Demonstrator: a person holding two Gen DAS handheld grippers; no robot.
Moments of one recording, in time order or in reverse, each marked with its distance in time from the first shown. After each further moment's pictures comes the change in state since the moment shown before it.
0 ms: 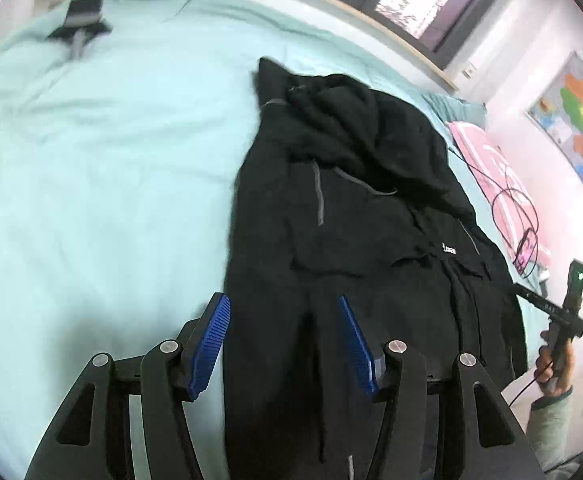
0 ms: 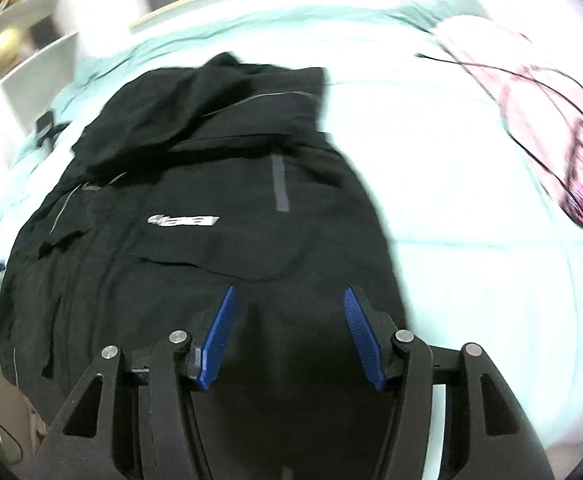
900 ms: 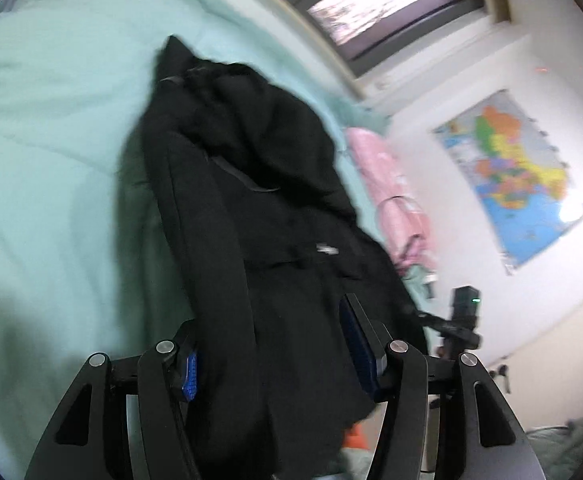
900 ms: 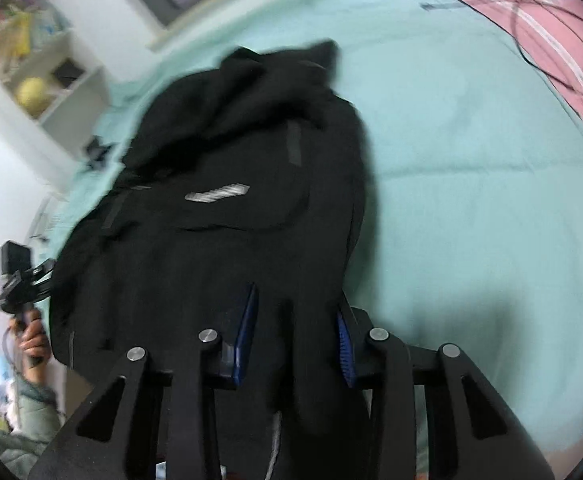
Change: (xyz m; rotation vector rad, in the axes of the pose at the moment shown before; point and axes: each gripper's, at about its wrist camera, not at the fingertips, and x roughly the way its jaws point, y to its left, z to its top) left arm 0.002 -0.018 0.001 -0.055 0.039 -0.494; right arm -0.012 -0.033 -0.031 0.105 0.031 0.323
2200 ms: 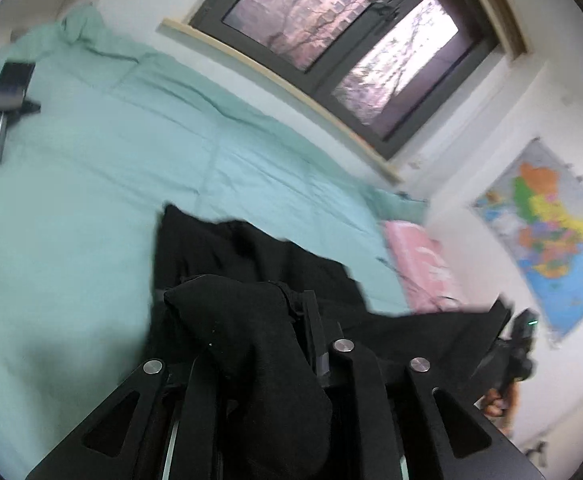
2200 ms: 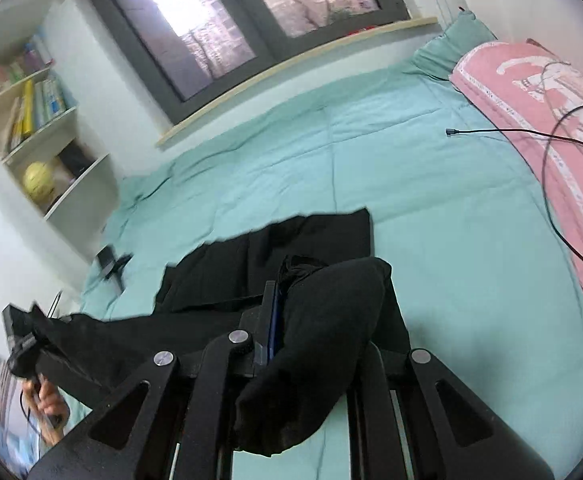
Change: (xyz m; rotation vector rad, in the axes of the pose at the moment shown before) left arm 0.026 -0.039 0.199 0.055 -0.273 0.287; right arm -0.027 0.053 0.210 0.059 -0.273 -0.031
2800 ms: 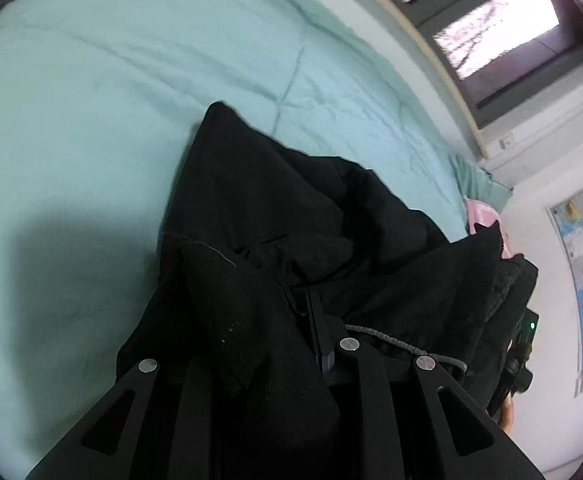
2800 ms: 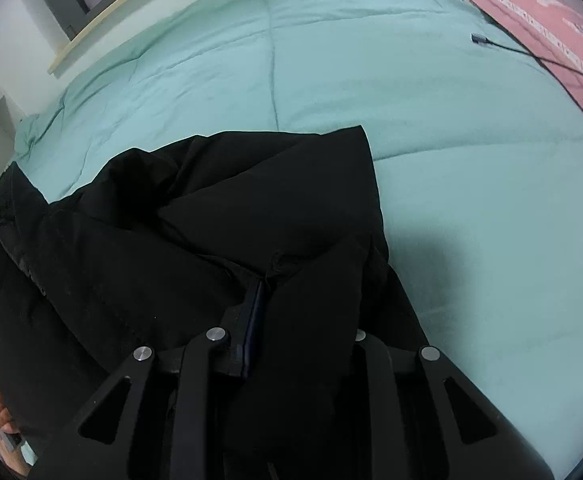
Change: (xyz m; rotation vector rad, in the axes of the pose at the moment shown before) left arm 0.189 0.103 -0.004 -0.155 0.235 0.096; right arm 0.261 -0.036 -0.002 -0.029 0.288 -0.266
